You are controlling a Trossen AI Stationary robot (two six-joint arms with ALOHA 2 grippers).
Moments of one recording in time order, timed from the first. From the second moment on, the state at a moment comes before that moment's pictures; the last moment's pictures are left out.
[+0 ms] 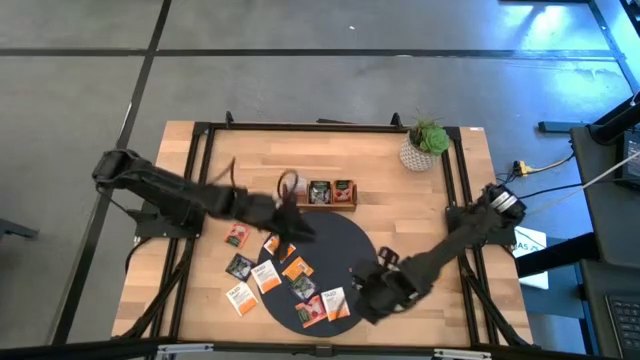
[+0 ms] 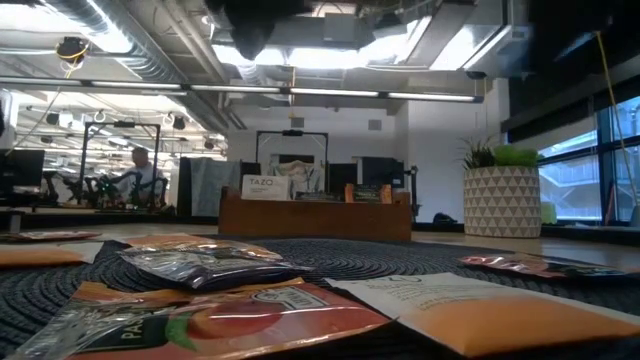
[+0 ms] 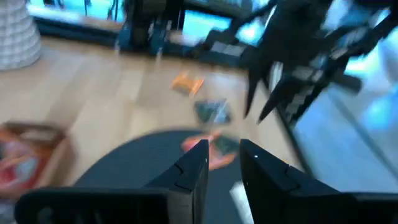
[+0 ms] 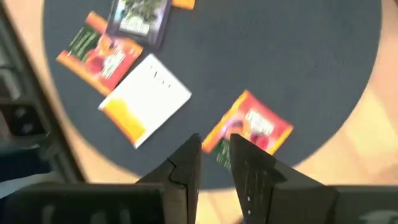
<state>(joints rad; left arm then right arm) -0.24 1.37 0.87 0.15 -0.07 -0.31 0.66 1.84 1.52 -0.97 0.32 1.13</state>
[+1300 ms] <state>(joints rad) -0.25 2.16 1.41 0.07 -0.14 -0.68 0.83 1.79 1.13 -0.69 0.32 1.80</state>
